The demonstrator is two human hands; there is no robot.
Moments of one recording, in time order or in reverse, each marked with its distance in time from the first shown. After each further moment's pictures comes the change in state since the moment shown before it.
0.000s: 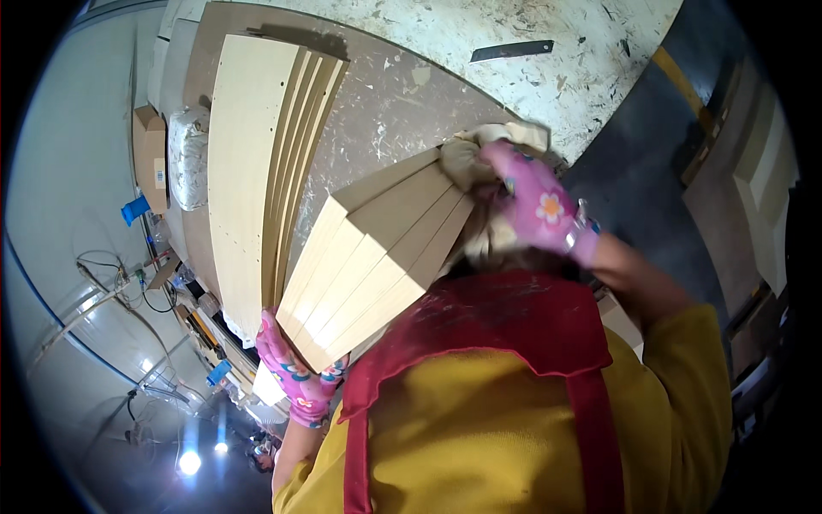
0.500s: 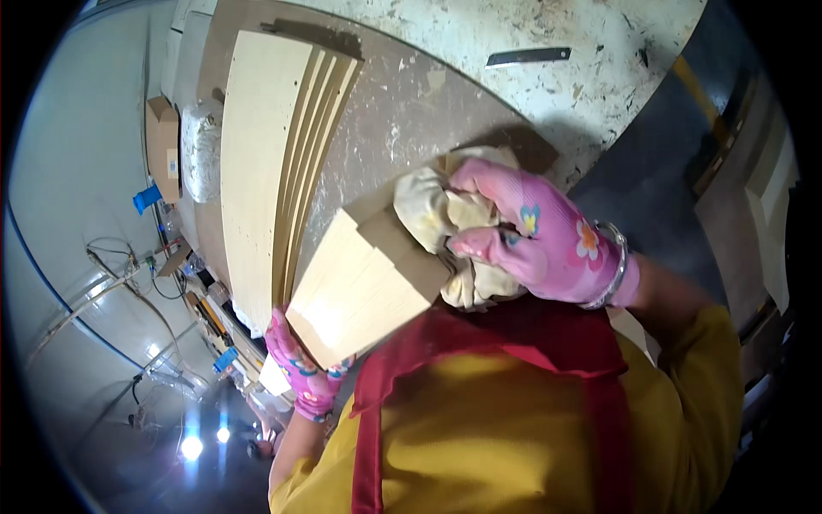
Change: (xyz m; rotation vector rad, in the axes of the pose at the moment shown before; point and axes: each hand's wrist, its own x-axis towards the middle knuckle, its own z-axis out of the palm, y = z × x) left_hand 0.009 -0.002 0.002 0.058 -0.001 0.054; right_hand 0.008 -0.055 -0.005 0.249 -0.165 -0.105
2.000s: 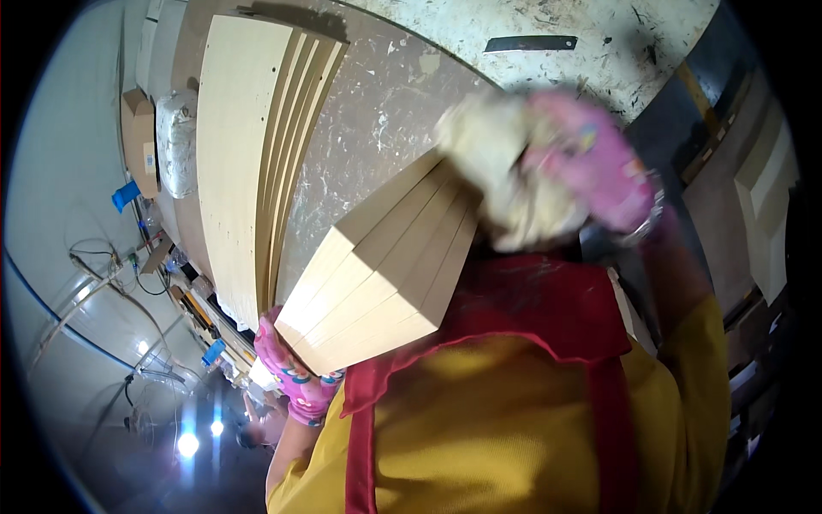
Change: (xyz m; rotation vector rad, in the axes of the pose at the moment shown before) left_hand 0.007 0.012 0.003 -0.191 0.035 -0.181; right_hand -0.001 0.058 -0.070 0.353 0.154 0.071
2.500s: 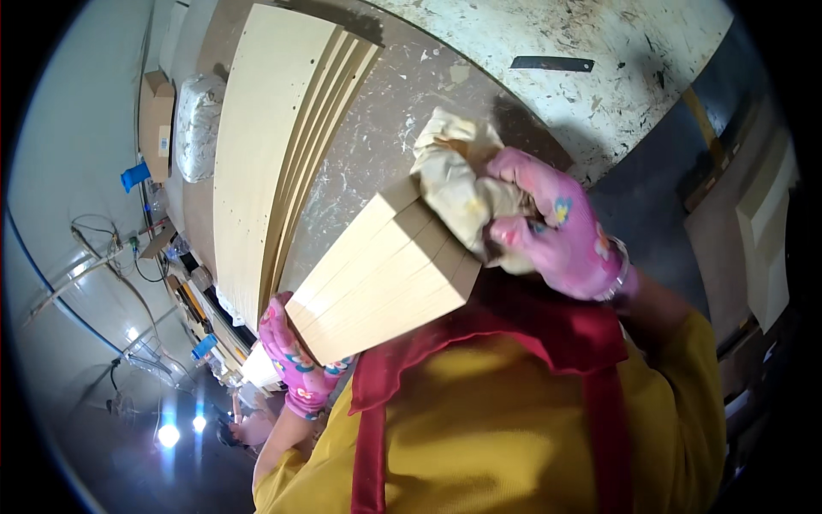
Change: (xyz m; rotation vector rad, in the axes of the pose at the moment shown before) left_hand -0.002 -0.003 -0.009 0.171 -0.046 0.181; right_hand -0.013 -0.012 0.083 -0.556 -0.006 -0.133
